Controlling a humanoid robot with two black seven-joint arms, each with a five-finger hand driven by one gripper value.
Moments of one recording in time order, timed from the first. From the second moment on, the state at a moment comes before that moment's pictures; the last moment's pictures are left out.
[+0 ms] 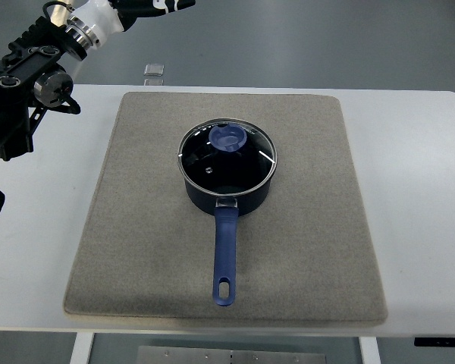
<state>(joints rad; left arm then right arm) -1.24 0.25 -0.41 -0.40 0.50 -0.44 -0.61 0.07 0.00 -0.05 0.21 0.07 -0.04 0.04</state>
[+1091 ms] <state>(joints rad) -1.57 0.32 0.06 -0.63 1.02 -0.55 -0.61 0.07 0.00 -0.05 0.21 0.07 -0.04 0.04</state>
